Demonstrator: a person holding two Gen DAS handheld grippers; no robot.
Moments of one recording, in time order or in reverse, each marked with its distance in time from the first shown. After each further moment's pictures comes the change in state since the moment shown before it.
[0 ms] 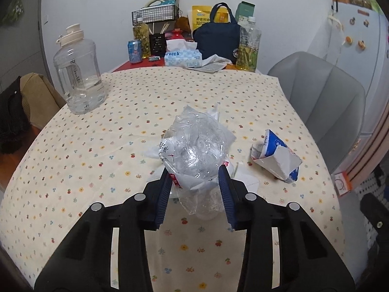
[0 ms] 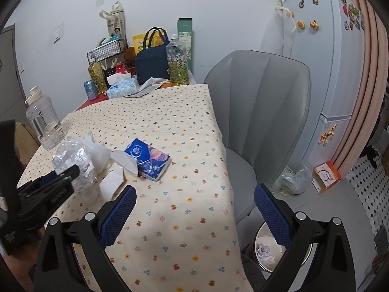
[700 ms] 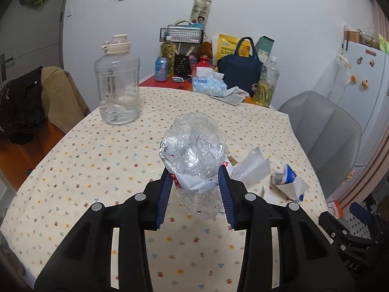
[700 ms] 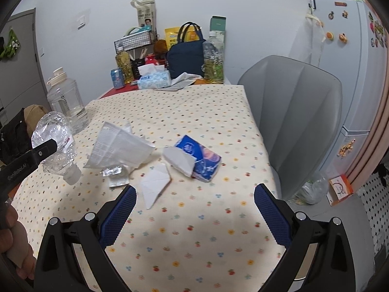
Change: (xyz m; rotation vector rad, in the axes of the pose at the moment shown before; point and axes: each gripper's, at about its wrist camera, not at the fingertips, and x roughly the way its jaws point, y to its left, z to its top) left arm -0.049 0.085 0.012 -0.126 -0.116 -0.005; right arm 0.005 0.067 -0.001 -0.095 0.014 0.097
